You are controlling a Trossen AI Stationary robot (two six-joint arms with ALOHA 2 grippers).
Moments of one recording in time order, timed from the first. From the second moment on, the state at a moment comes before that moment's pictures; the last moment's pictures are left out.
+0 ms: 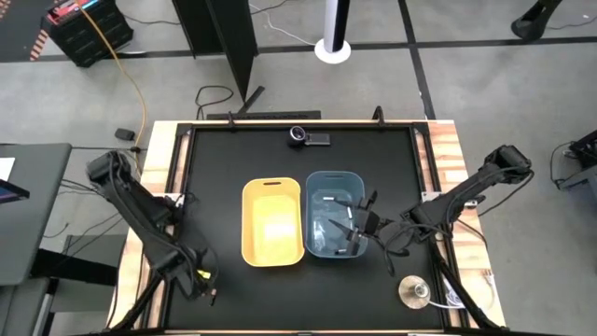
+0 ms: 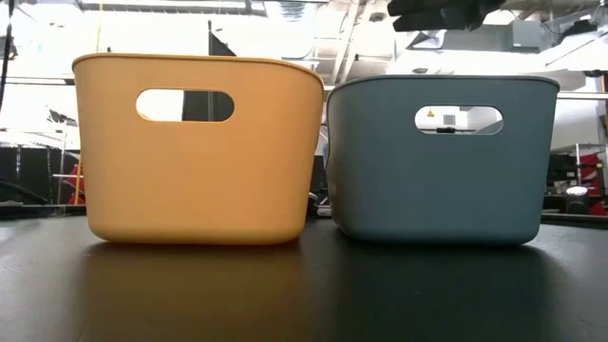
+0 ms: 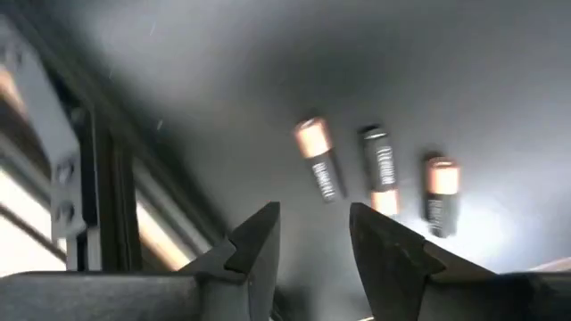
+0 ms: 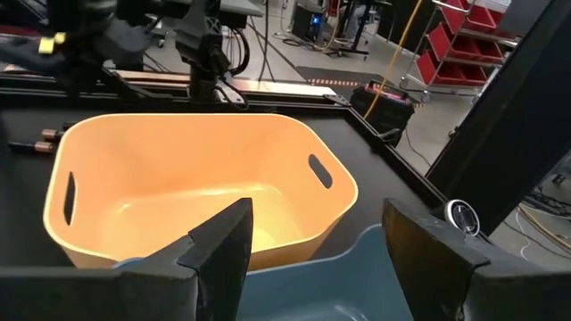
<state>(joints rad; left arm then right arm) -0.90 1.41 0.93 -1.00 0.12 -1.99 0.53 1.29 0.79 0.12 0.93 0.10</state>
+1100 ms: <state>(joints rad) -0.99 1.57 0.93 -0.90 0.04 -2.18 0.60 1.30 0.79 0.11 0.92 0.18</state>
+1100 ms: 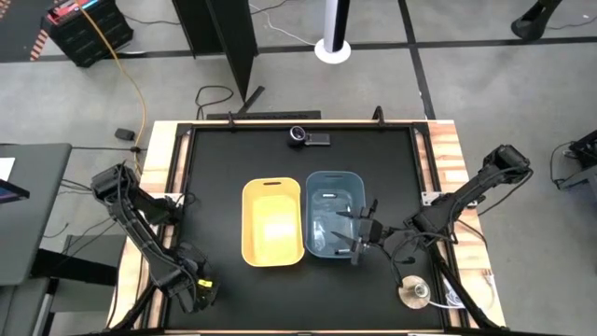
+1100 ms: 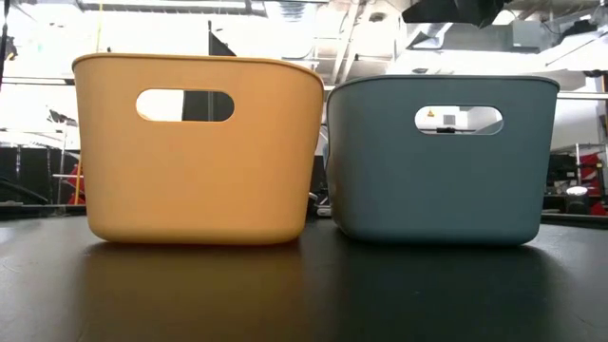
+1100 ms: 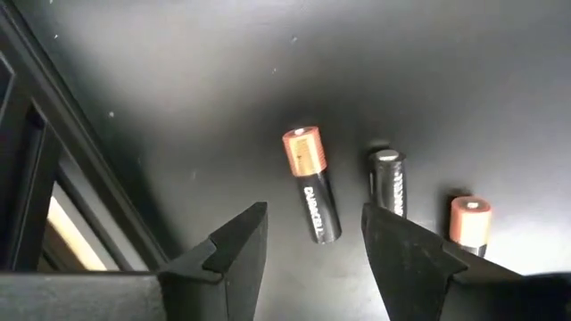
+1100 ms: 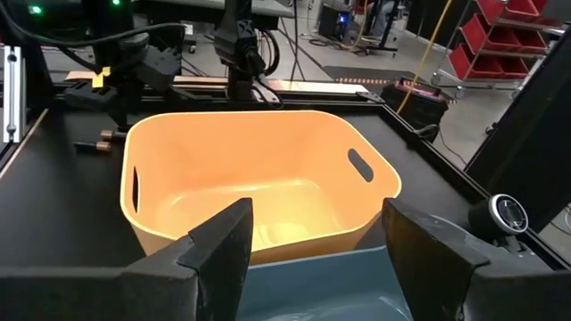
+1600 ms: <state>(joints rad) -0.99 1.57 0.88 -0.89 0.04 -2.19 0.60 1.30 0.79 0.11 0.92 0.18</state>
